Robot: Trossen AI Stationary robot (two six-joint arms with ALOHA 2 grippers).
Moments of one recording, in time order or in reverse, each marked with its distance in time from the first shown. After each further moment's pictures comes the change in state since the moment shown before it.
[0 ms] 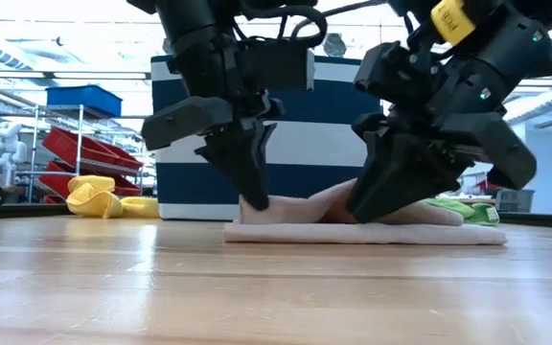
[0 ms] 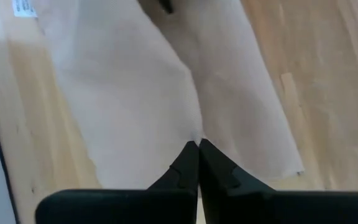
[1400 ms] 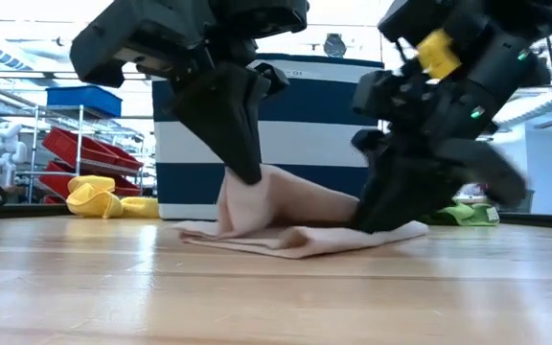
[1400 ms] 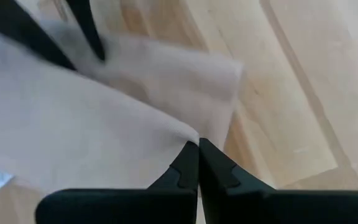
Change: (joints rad) left arm -0.088 -0.051 0.000 0.044 0.143 0.005; right arm -0.022 0.012 -0.003 -0.063 -0.024 -0.017
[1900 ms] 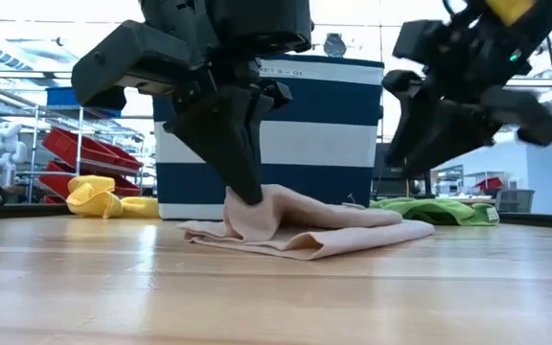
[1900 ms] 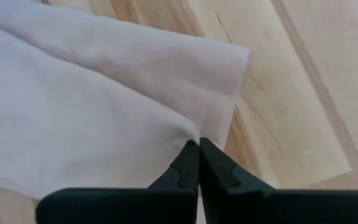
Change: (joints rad) left arm 0.006 0.038 0.000 0.016 0.004 0.008; right arm 0.024 -0.260 0.001 -0.345 0.176 -0.098
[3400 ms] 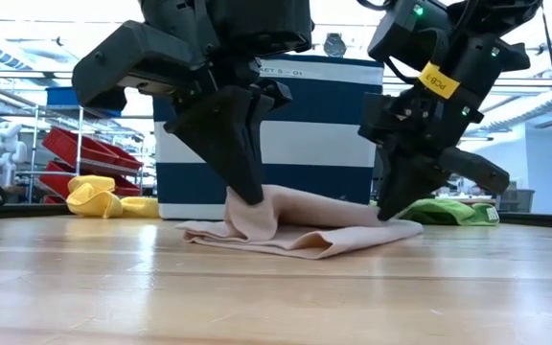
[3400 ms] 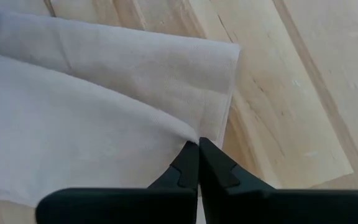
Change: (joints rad) left arm -0.002 0.000 0.000 0.003 -0.008 -0.005; right arm -0.172 0.145 0.002 0.058 -0.119 -0.117
